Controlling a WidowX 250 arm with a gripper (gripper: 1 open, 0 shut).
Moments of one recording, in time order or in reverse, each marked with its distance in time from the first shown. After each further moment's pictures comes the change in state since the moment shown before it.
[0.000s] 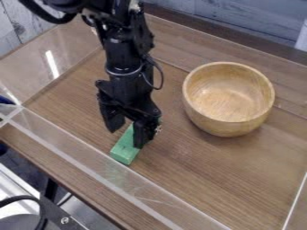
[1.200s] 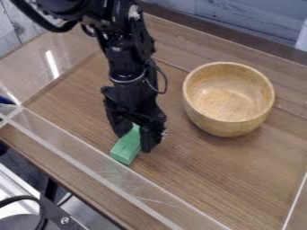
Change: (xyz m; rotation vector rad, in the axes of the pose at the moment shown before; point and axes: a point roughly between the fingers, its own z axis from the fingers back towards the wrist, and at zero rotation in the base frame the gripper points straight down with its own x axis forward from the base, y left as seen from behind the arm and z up) arm 0.004 -0.007 -0.005 -0.046 -0.051 -0.005
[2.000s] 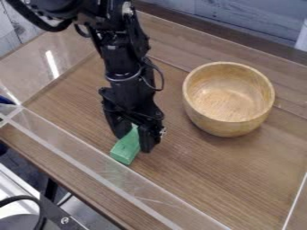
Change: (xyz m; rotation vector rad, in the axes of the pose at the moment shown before) arm -0.002 0.000 0.002 -0.042 0.000 0.015
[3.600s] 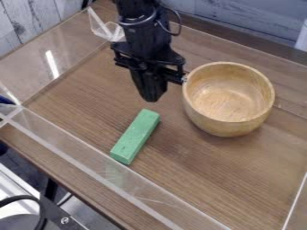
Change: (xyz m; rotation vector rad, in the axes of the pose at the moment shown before) arm 0.036 -0.018 0.051 -0.027 -0.075 0.024
